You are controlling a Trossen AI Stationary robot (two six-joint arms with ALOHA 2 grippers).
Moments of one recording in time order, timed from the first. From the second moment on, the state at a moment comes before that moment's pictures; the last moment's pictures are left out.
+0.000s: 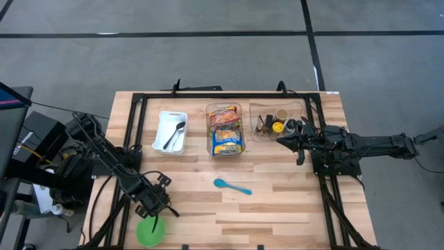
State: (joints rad) left arm -0.82 1.43 0.62 -0.56 -0.13 -0.23; right arm 0.00 0.31 0.24 -0.02 0.14 0.28
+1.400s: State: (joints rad) left arm -0.82 1.45 0.63 -0.55 -0.10 -0.25; right arm 0.00 0.31 0.24 -0.02 0.14 0.28
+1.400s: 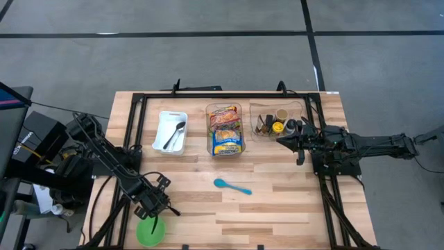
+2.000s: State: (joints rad) left arm -0.78 1.22 0.62 -0.53 -0.16 -0.29; right arm 0.00 0.31 0.24 -0.02 0.14 0.28
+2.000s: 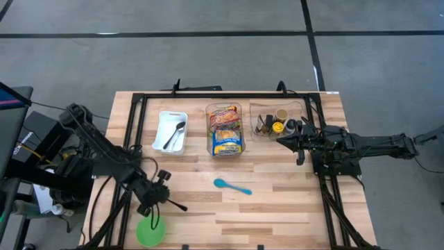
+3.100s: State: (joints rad) left arm -0.33 0.85 0.63 0.19 -0.38 -0.18; right arm 0.00 0.31 0.24 -0.02 0.14 0.28
